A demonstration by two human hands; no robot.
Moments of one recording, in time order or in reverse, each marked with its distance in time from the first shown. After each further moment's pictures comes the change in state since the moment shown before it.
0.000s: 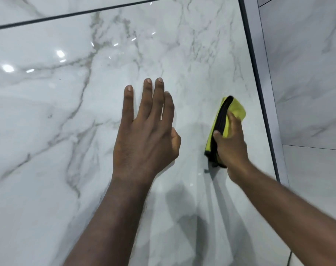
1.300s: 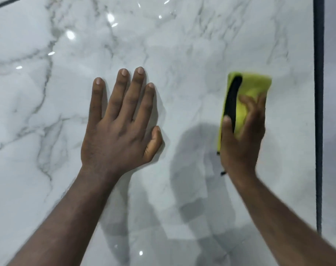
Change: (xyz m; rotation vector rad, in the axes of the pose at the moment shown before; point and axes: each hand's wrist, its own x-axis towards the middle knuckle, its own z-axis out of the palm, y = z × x) left_hand -0.001 0.005 0.008 0.249 0.014 -0.012; right_hand 0.048 0.048 0.006 0.047 0.082 -0.331
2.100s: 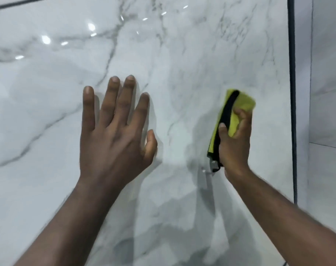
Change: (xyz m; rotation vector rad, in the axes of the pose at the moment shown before) left_hand -0.079 -0.058 -0.036 -0.164 0.032 -0.124; right_hand -0.064 -0.047 0.016 0.059 -0.010 0.221
